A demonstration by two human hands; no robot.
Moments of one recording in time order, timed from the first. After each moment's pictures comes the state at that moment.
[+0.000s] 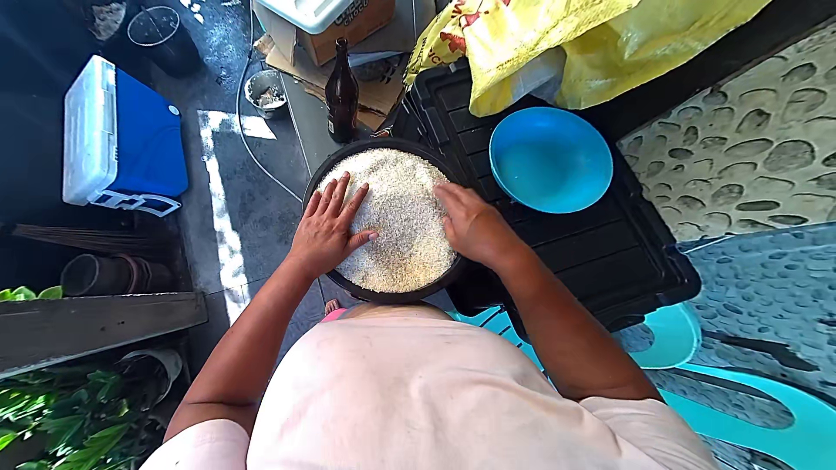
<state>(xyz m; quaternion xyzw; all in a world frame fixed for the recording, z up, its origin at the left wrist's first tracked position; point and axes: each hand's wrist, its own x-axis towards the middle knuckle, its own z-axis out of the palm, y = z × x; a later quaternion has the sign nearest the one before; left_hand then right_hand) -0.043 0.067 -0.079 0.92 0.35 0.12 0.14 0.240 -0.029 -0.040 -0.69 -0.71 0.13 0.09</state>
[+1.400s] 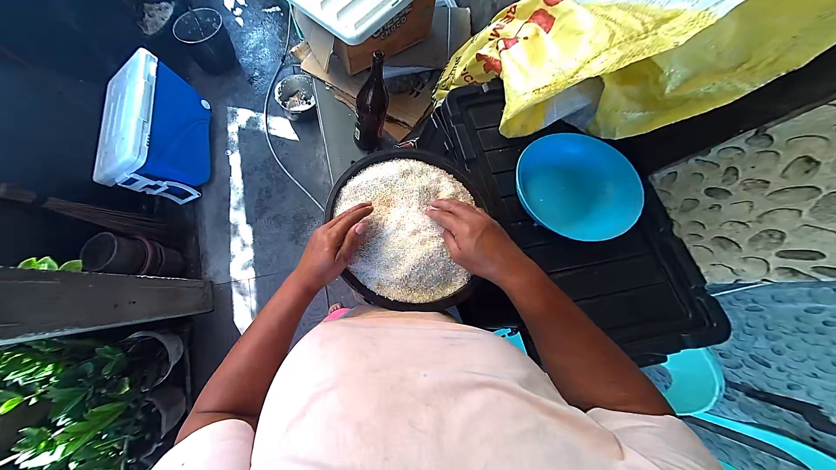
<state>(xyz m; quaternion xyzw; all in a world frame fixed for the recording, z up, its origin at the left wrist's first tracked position) -0.070 0.047 -0.074 0.82 0.31 0.33 0.34 0.222 -0.016 -0.044 -0.58 -0.79 0.11 0.16</state>
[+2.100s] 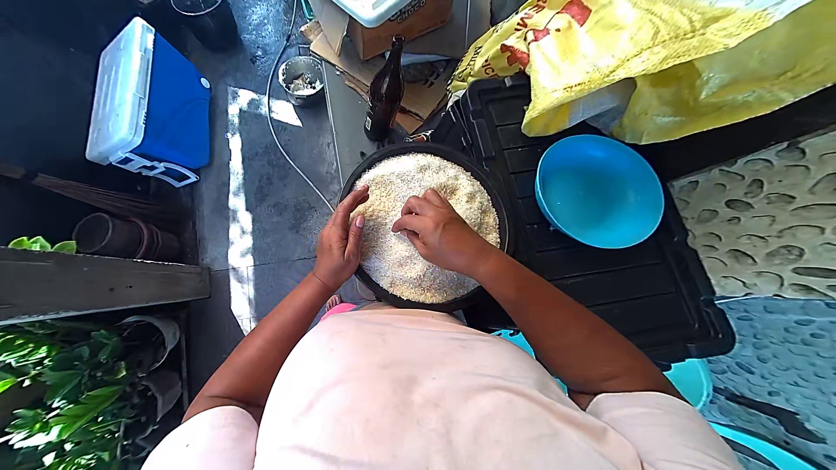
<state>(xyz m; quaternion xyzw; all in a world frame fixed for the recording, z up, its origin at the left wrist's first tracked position) -0.065 0.040 -0.096 0.73 0.34 0.47 0.37 0.156 0.021 -0.038 -0.50 -0.84 0.16 0.13</state>
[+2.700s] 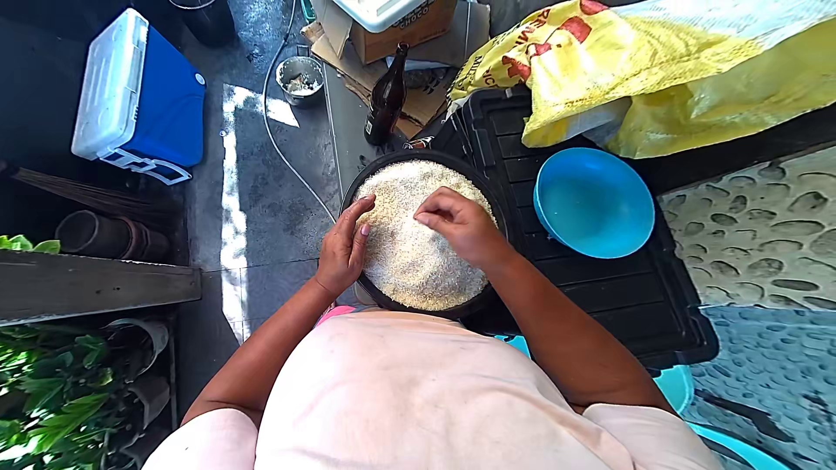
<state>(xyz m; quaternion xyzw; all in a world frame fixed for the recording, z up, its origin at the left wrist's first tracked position) -0.065 0.043 -0.099 0.73 0.32 0.48 0.36 0.173 0.024 -0.028 -0.53 -0.67 0.38 0.36</state>
